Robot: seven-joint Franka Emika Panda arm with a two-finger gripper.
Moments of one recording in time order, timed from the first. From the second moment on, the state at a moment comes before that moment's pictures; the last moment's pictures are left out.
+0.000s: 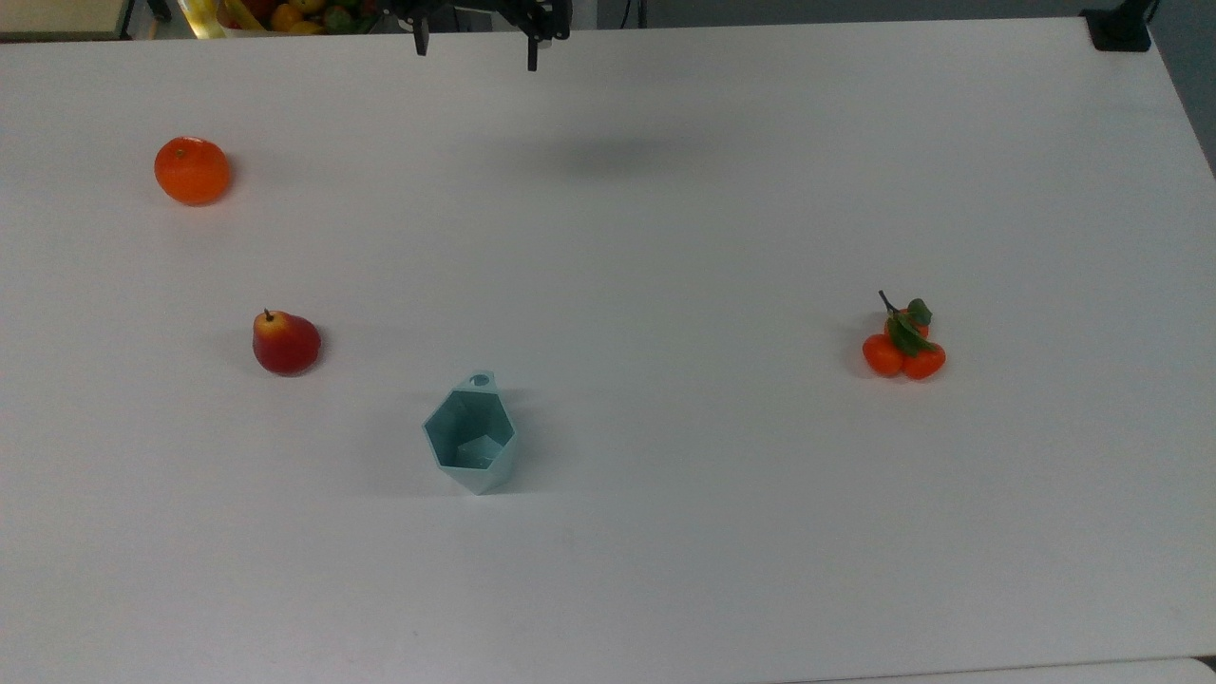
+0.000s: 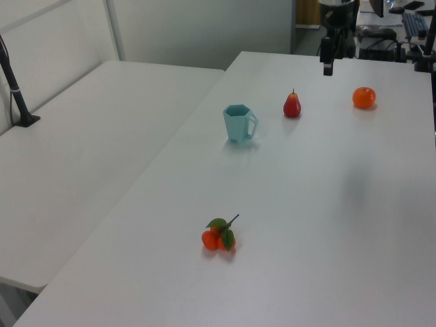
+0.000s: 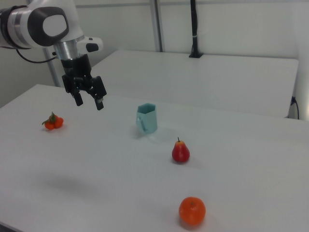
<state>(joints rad) 0.08 0.01 -0.01 -1.70 -0.09 1.68 0.11</state>
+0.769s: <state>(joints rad) 0.08 0.04 -0.01 -1.70 -0.09 1.80 0.10</state>
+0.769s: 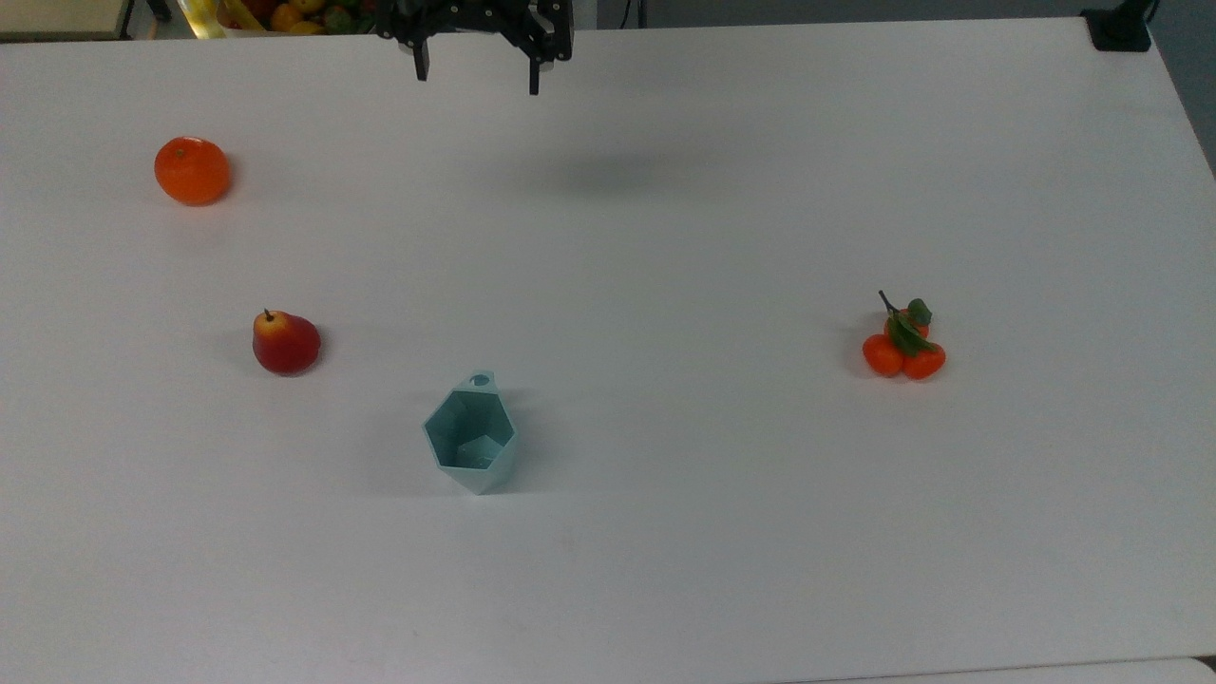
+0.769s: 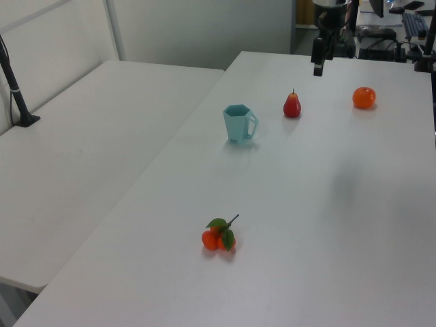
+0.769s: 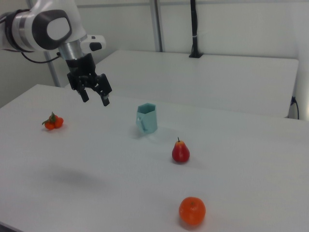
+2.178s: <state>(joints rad) 0.06 0.52 -0.01 -1.61 -0.09 2.47 0.14</state>
